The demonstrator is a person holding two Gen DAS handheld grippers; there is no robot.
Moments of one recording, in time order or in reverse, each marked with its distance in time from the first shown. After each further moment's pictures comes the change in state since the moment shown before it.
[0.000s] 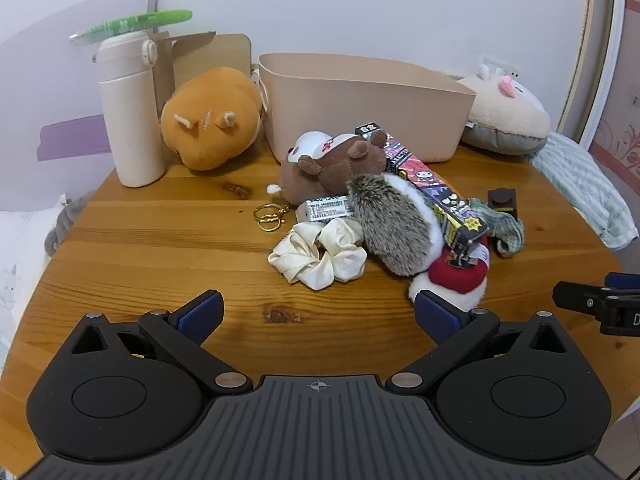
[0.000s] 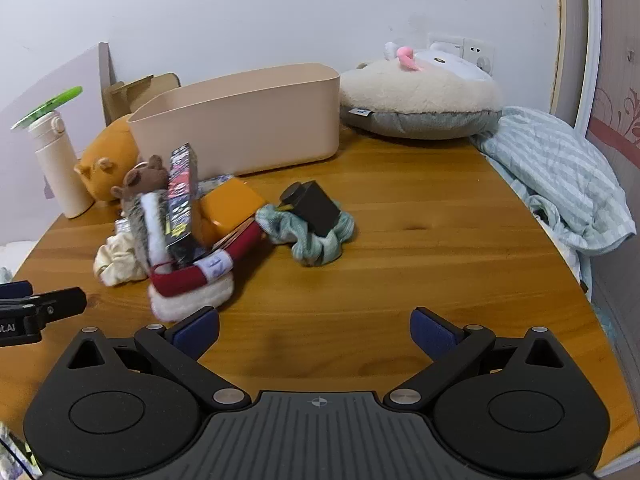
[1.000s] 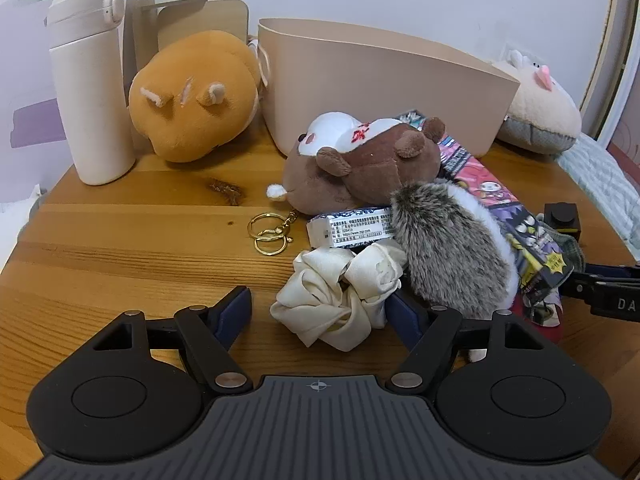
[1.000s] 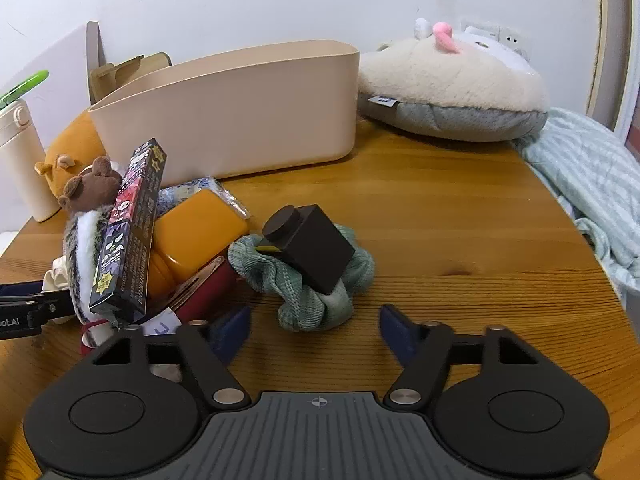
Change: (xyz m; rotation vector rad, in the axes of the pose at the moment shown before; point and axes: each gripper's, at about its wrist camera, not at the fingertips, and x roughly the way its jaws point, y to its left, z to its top) left arm 0.081 0.019 0.024 -0.015 0.050 -0.020; right arm 0.089 -0.001 0.033 -0.040 0.040 0.040
